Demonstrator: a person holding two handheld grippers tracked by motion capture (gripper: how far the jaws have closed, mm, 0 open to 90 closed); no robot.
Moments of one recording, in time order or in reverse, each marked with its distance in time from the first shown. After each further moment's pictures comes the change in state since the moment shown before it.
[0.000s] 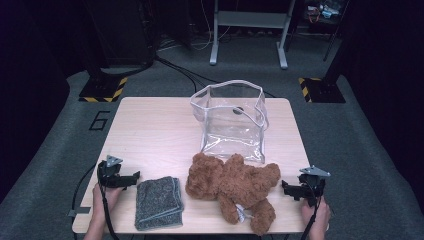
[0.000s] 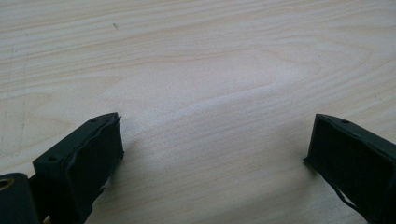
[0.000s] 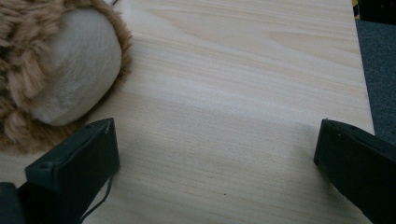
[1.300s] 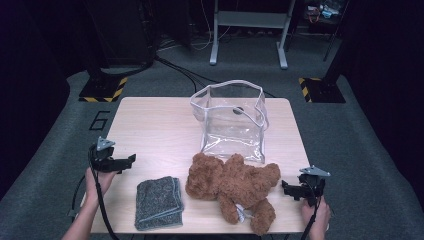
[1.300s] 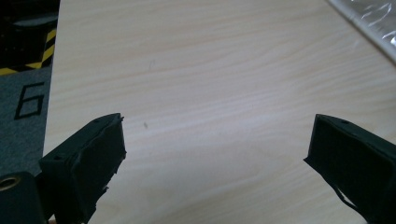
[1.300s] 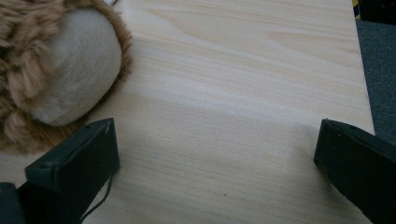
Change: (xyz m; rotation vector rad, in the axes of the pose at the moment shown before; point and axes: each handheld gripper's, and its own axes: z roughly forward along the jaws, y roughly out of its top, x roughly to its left) left arm 0.009 0.067 -0.034 -0.103 -0.025 0.003; right arm 0.000 0.000 0.000 -0.001 0.001 -0.001
